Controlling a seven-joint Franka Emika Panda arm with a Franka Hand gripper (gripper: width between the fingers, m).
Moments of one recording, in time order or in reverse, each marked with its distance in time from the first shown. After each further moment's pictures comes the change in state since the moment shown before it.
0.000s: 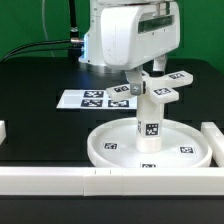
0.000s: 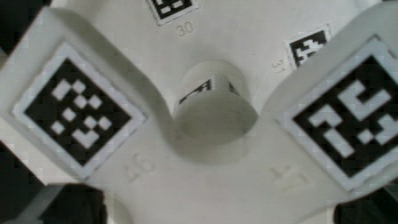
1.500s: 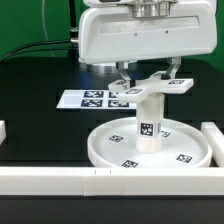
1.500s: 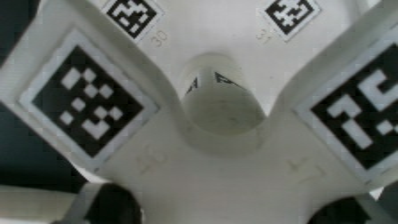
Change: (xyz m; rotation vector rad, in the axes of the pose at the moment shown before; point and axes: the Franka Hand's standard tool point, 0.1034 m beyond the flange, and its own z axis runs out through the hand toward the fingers) arm 0.001 0.002 0.001 -0.013 0.016 0.913
